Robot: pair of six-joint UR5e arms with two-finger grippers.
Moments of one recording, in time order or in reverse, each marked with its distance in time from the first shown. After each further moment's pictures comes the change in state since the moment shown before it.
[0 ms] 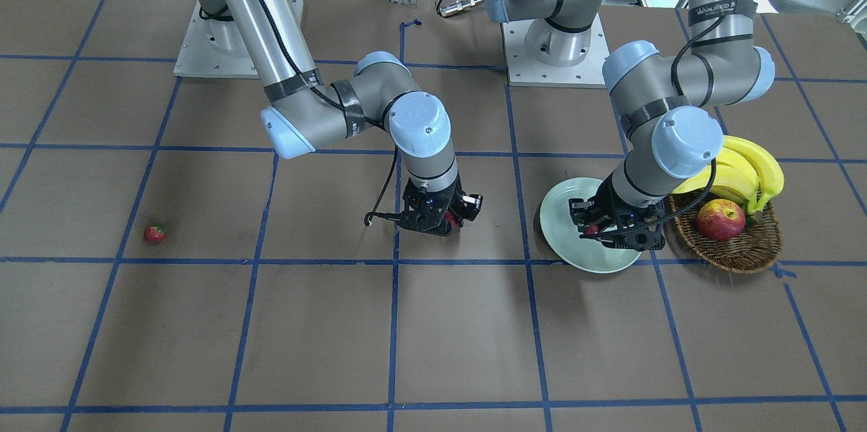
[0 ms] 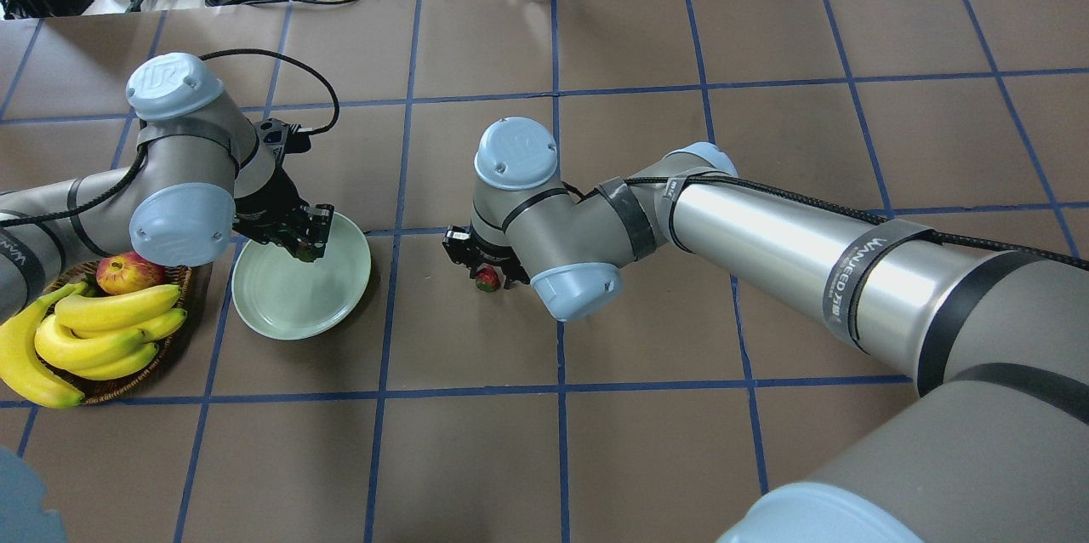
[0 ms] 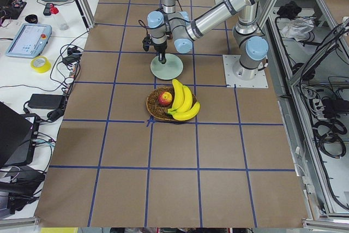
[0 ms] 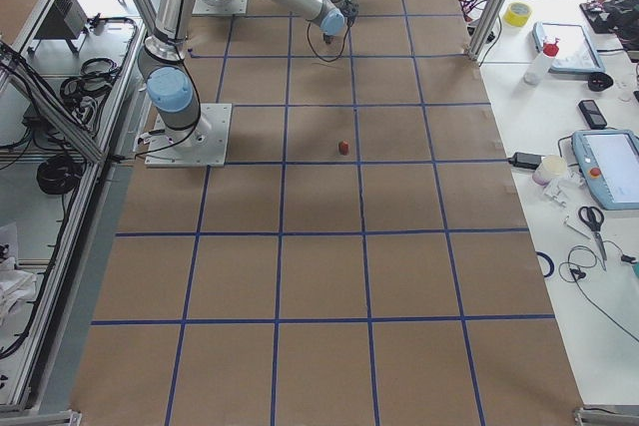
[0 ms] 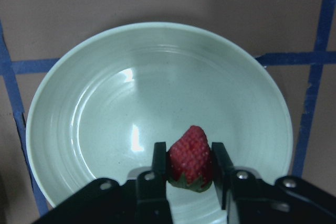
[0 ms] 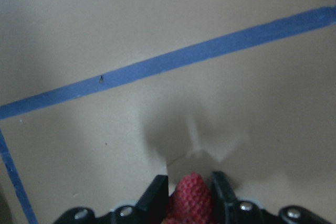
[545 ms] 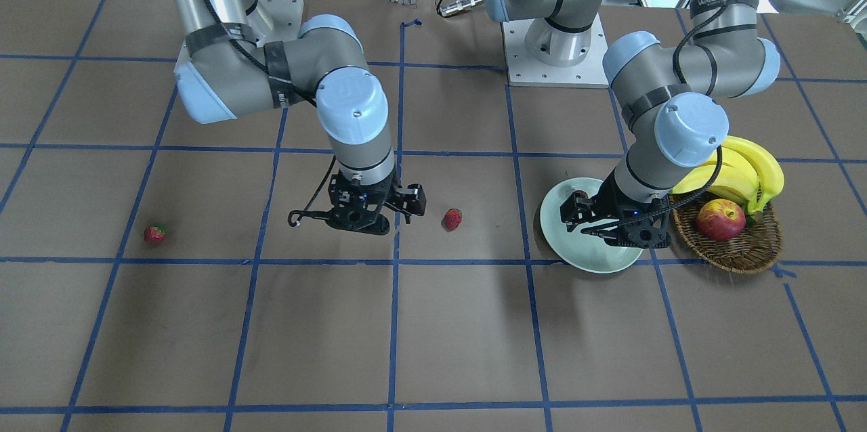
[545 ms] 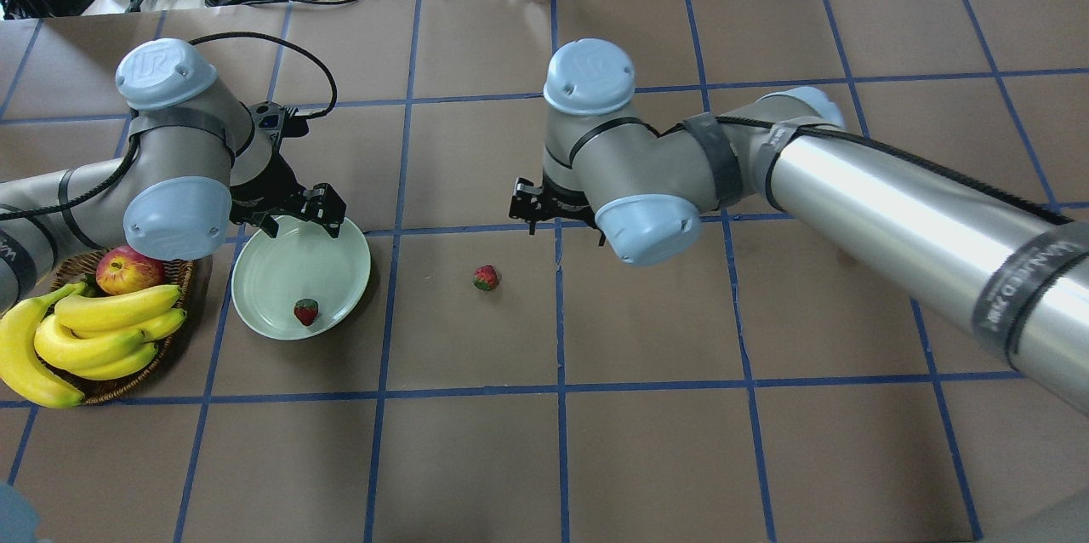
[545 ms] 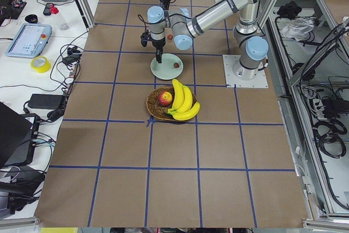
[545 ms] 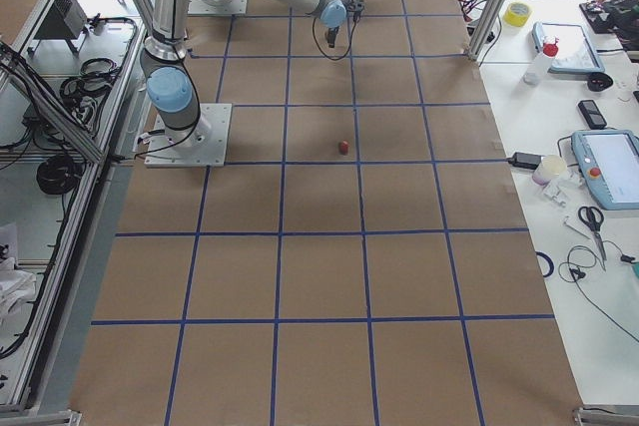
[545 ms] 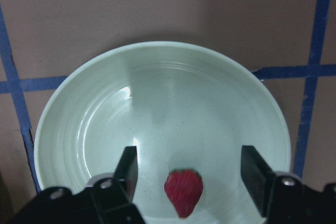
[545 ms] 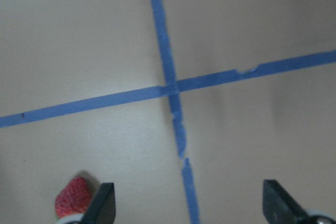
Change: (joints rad) left arm -0.036 0.031 0.032 -0.003 -0.010 -0.017; right arm -0.199 -0.185 0.024 0.236 -0.094 -0.322
